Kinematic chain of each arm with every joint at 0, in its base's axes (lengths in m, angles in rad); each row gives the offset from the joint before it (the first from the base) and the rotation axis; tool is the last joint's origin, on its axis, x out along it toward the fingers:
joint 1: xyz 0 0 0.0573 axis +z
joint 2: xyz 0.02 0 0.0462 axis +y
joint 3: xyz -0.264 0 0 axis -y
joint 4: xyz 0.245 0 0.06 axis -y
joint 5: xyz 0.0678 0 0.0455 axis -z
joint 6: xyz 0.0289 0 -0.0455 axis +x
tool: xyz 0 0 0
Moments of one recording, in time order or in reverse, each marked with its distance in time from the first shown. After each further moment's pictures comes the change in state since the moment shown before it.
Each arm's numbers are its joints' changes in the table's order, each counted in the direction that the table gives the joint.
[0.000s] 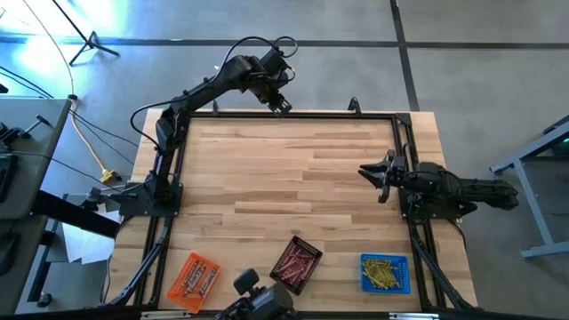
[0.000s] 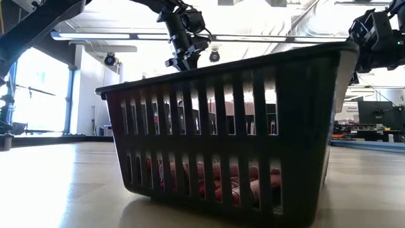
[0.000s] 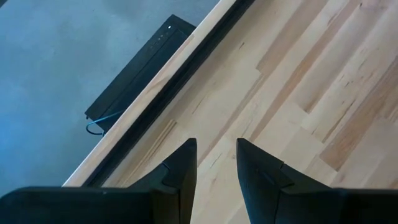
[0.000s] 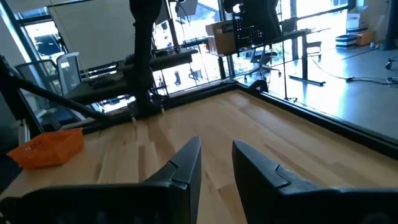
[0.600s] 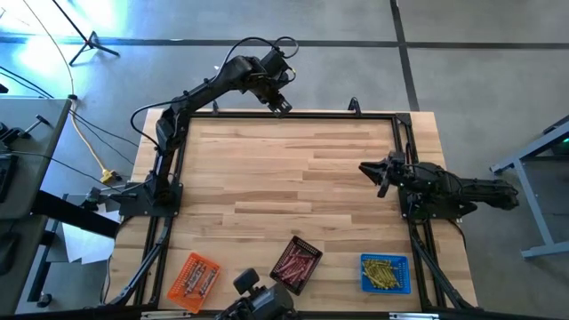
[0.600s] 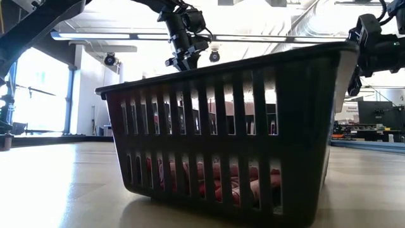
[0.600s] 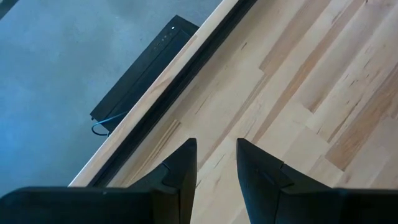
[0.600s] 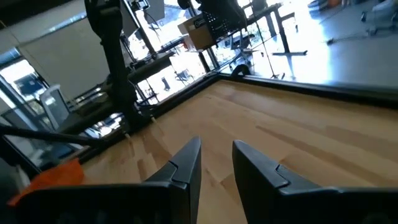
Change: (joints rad) left arm -0.004 0.000 0.000 0.000 -0.022 0.007; right arm 0.000 0.001 0.001 -0.049 0.095 0.261
